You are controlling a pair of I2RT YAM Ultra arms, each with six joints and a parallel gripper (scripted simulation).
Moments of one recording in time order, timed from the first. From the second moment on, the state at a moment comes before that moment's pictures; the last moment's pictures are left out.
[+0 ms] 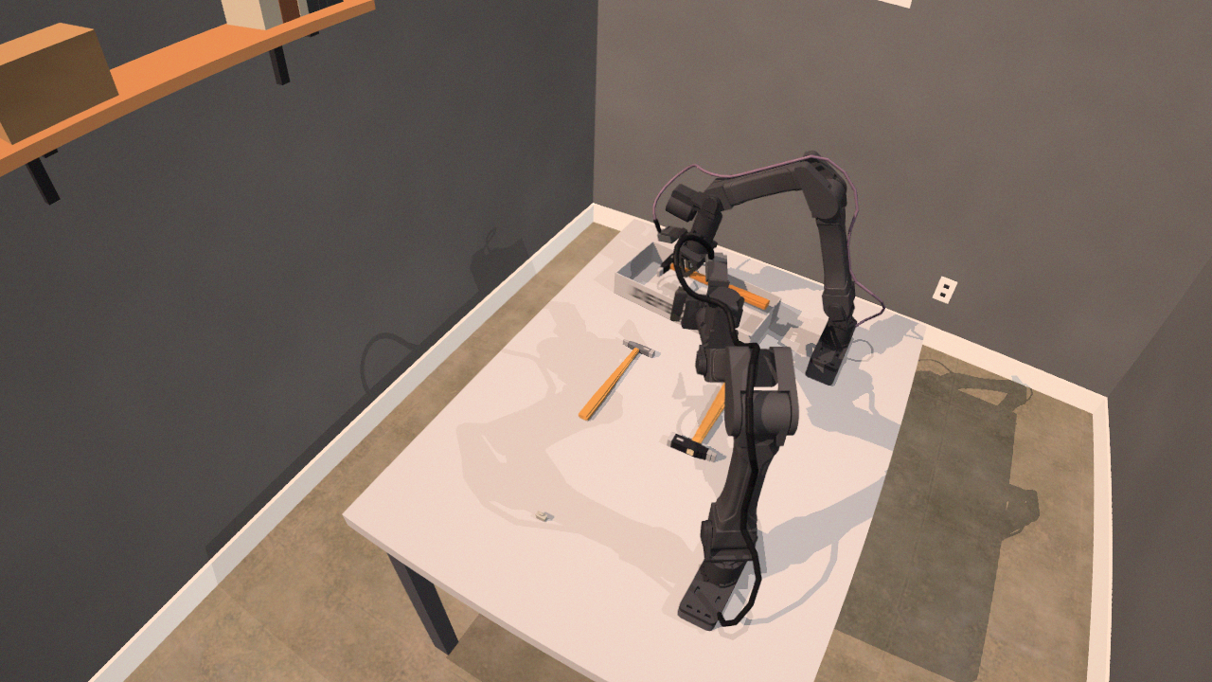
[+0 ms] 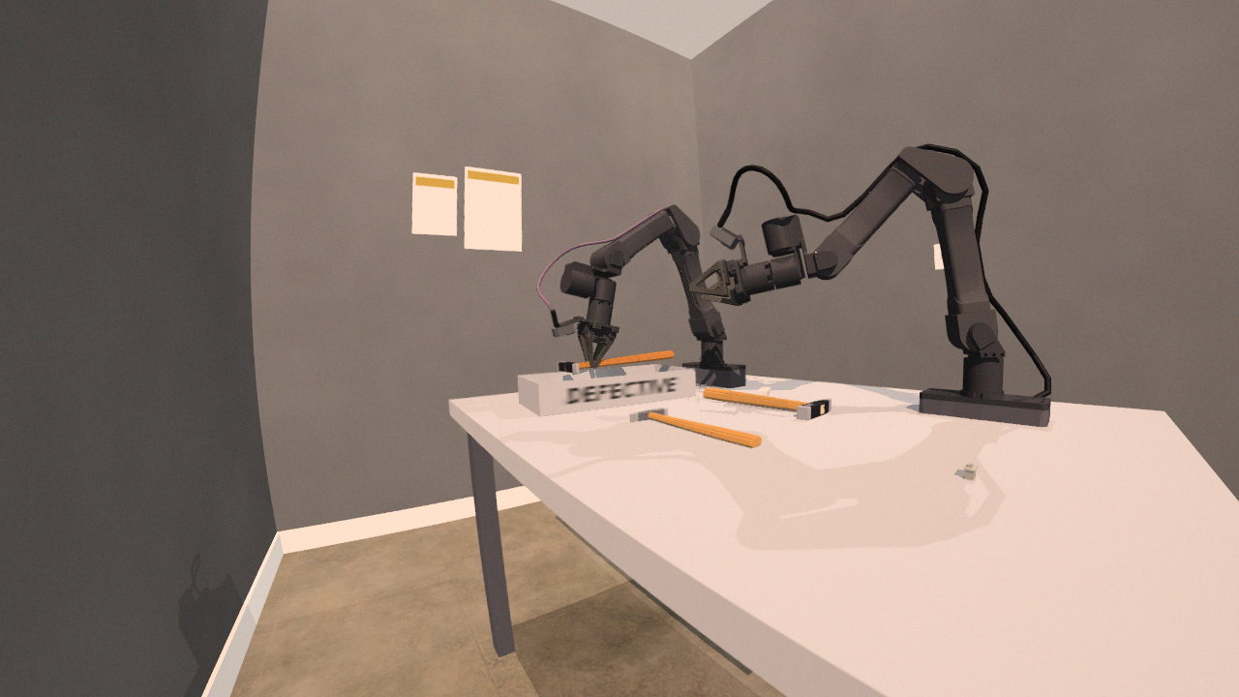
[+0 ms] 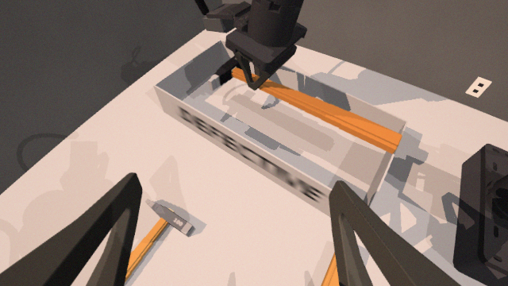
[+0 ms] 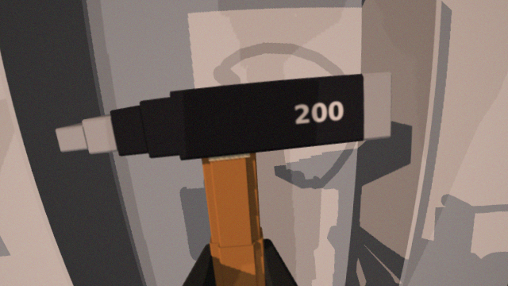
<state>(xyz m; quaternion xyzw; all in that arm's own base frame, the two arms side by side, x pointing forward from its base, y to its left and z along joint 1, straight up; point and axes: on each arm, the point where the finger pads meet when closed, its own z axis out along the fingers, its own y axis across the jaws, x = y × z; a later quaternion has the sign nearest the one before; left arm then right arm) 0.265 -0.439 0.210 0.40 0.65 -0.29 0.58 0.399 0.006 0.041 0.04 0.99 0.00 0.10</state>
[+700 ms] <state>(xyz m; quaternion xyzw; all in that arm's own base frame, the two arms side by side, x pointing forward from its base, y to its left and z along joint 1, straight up) 0.265 -0.439 0.210 0.40 0.65 -0.29 0.58 0.409 0.006 0.021 0.04 0.99 0.00 0.13</state>
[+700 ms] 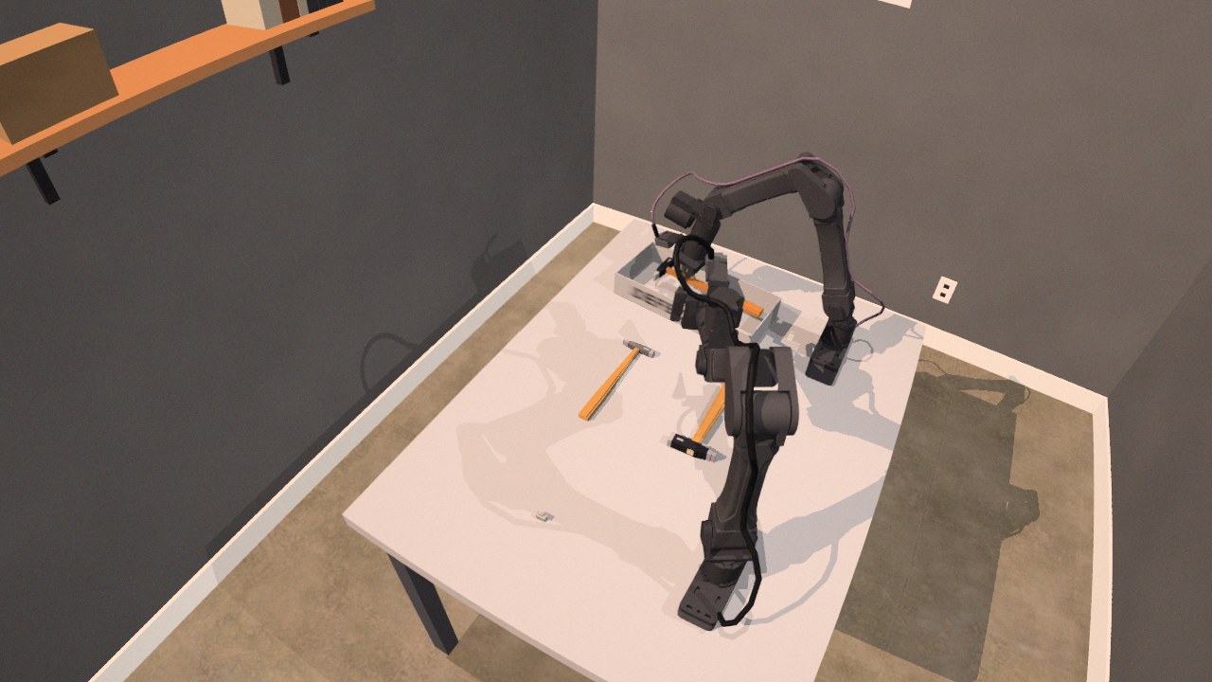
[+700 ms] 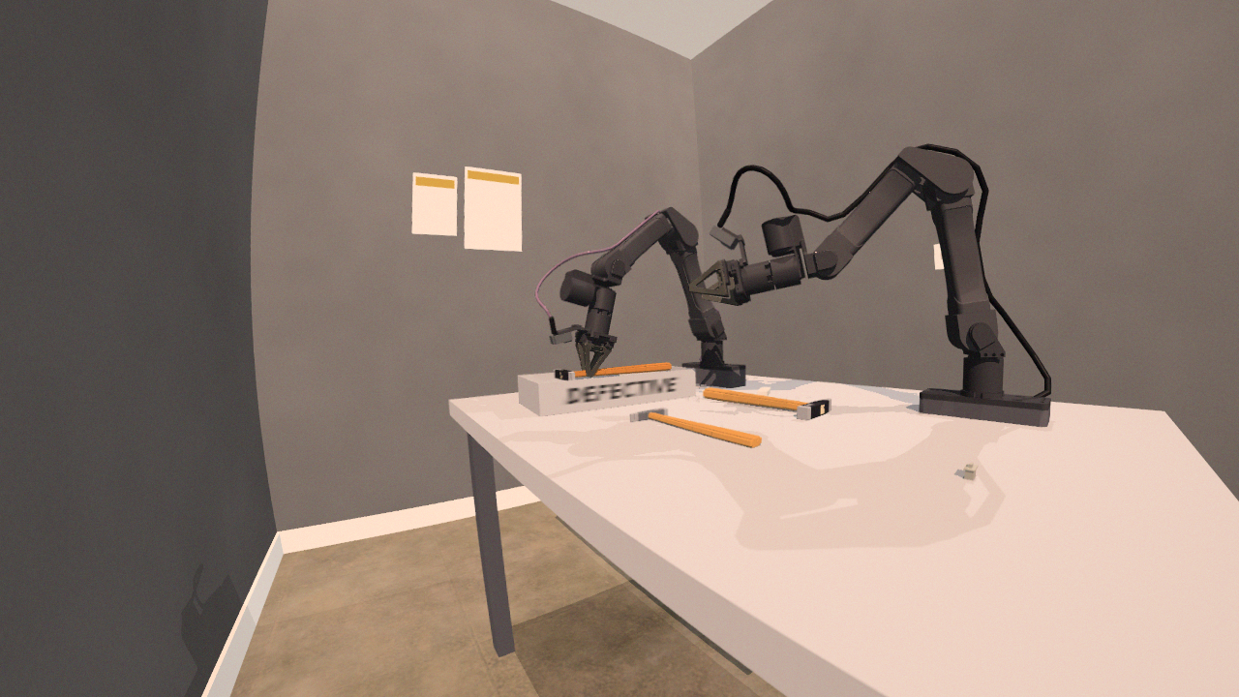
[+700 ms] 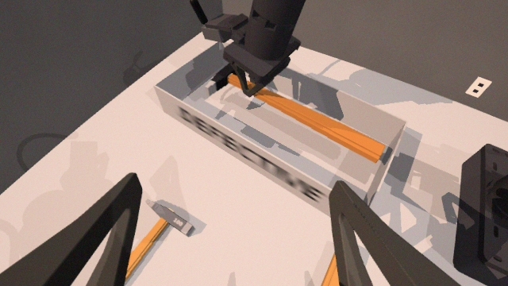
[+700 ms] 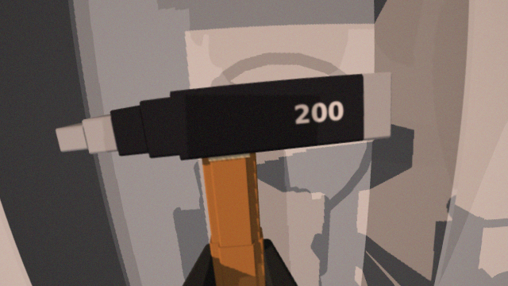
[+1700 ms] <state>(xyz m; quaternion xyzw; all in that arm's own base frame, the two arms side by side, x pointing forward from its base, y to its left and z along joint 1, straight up) 0.265 -0.439 0.210 0.40 0.65 -0.29 0.58 0.402 0.007 -0.018 0.04 0.99 -0.01 0.12</state>
